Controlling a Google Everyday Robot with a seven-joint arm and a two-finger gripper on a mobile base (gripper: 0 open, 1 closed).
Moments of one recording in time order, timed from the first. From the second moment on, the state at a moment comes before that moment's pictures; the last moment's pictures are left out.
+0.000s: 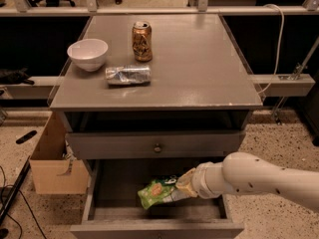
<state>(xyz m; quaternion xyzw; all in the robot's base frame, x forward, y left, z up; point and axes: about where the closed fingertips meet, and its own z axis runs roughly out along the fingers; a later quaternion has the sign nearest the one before) 0.459 -0.076 0.561 -0.50 0.80 0.15 0.28</state>
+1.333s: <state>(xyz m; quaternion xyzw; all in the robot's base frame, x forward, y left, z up) 0.494 -0.060 0.471 -0.44 0.83 0.18 0.28</state>
